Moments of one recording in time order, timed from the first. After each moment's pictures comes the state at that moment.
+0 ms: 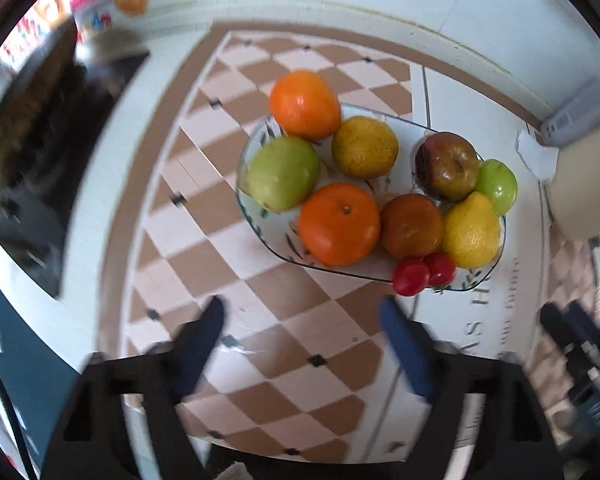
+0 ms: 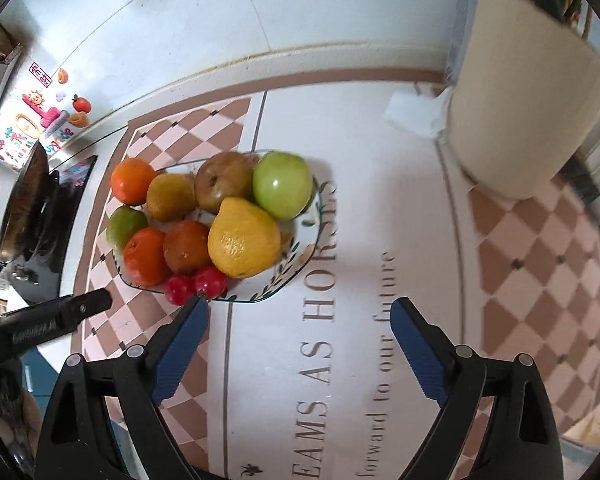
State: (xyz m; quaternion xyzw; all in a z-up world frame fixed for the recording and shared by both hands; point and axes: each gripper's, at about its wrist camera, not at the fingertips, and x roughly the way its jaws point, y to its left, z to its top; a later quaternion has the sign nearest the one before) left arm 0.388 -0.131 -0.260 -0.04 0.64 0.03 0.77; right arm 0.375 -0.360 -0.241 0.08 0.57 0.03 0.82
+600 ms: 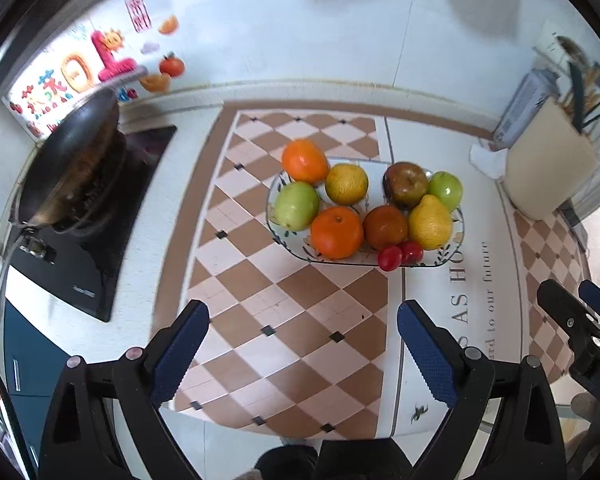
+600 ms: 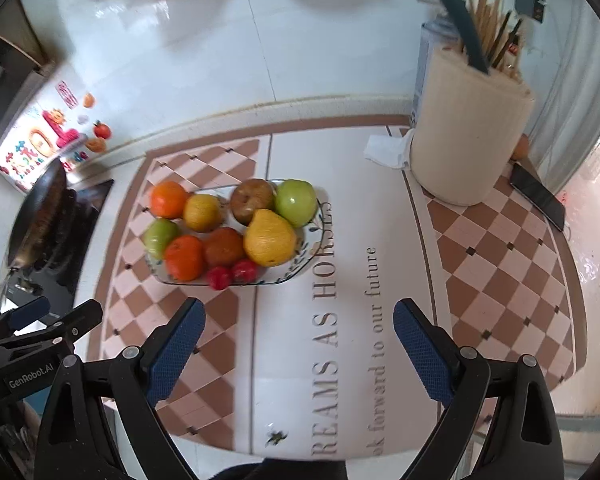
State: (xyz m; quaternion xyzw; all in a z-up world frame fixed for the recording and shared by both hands) left arm 0.313 -0.122 -0.178 0.01 0.54 0.00 0.84; right arm 0.287 -0.330 -0.156 0.08 0.50 -0.01 0.86
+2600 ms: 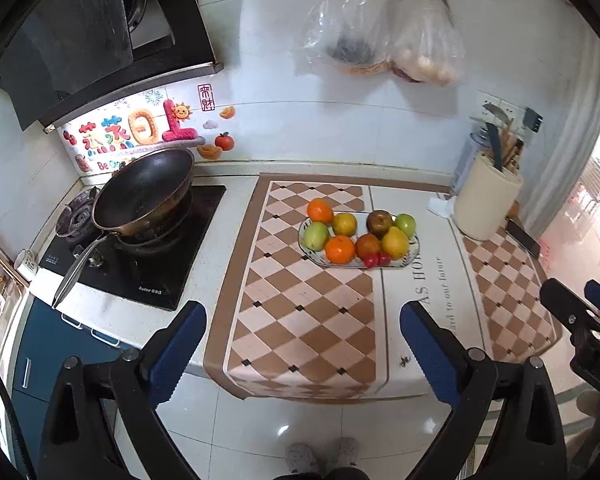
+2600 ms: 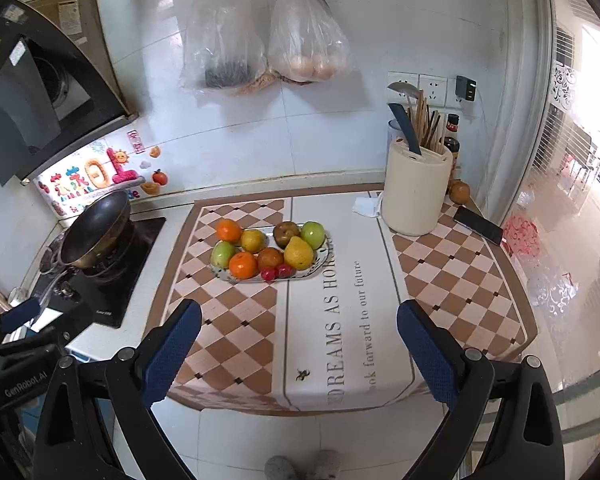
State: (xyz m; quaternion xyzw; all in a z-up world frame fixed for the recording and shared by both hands) left arm 0.144 -0.083 -0.054 0.00 0.42 0.00 0.91; right arm 0.109 -0.298 -0.017 0.06 0.40 -0.02 0.91
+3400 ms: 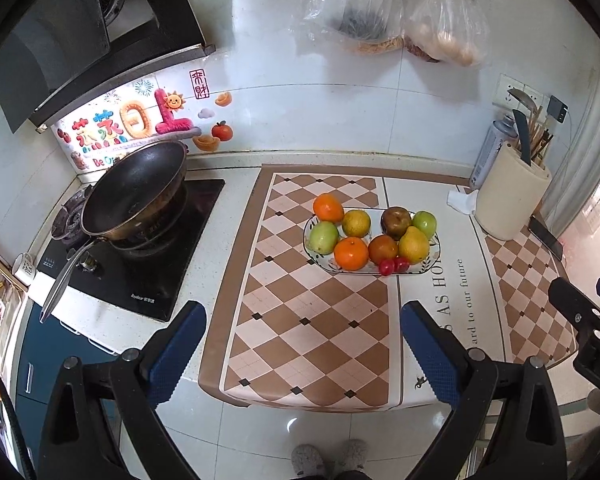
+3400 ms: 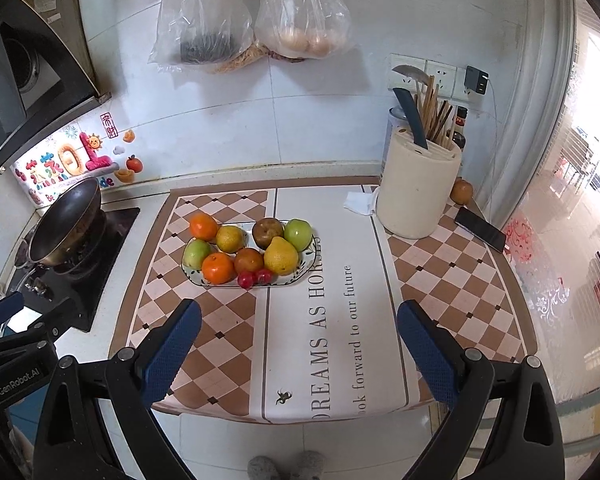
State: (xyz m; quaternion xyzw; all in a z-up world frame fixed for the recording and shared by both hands) left arm 0.198 -0.092 -0.086 0.01 0.44 0.02 0.90; right arm 0.173 -0.299 -0.053 0.04 0.42 -0.04 0.91
